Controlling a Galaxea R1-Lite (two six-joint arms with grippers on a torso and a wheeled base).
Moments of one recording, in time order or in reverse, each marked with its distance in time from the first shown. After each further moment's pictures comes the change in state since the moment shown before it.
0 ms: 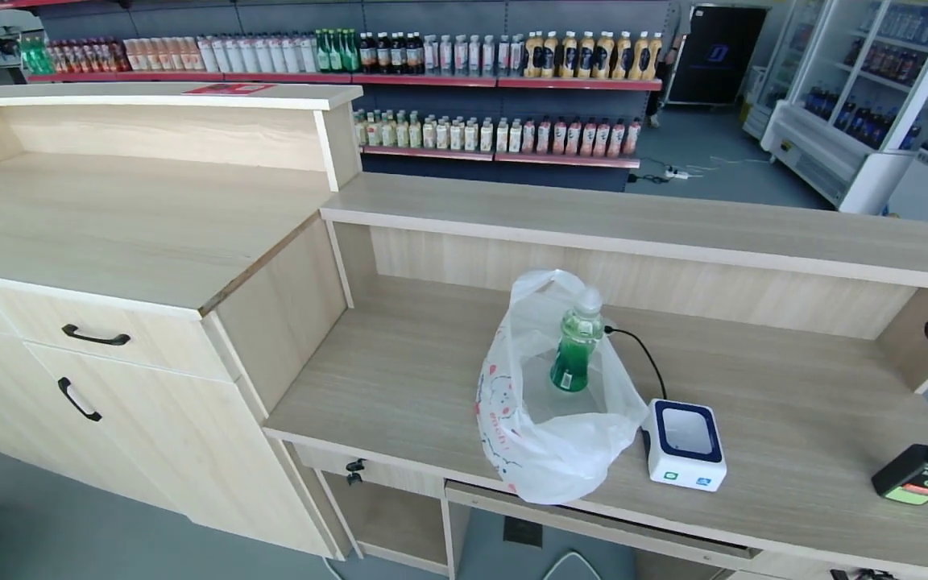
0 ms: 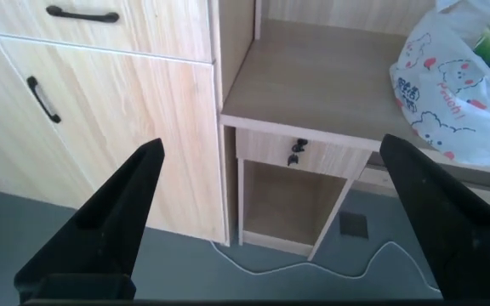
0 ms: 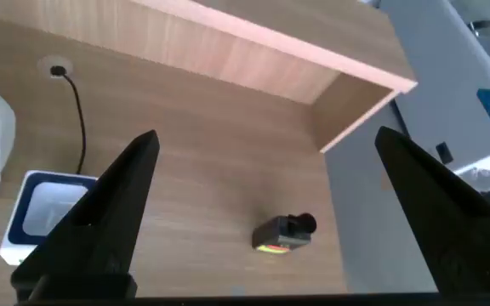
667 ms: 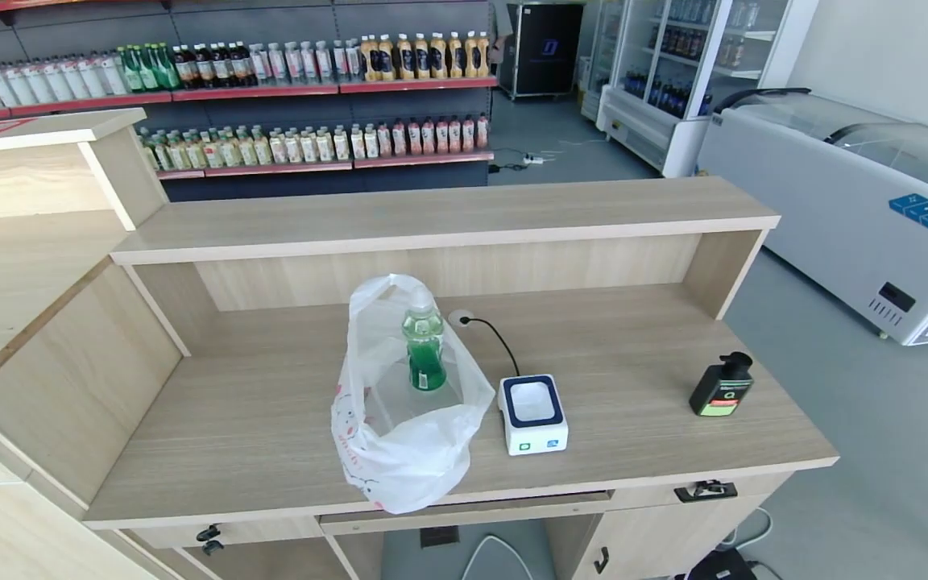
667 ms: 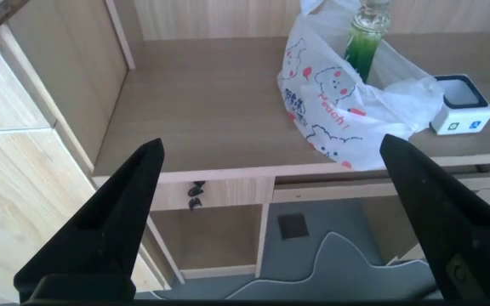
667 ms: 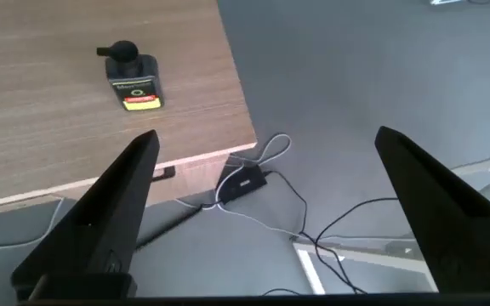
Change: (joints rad) left arm 0.000 0.000 0.000 0.000 0.000 0.000; right arm -0.345 0.193 -0.179 0.244 0.442 -0.053
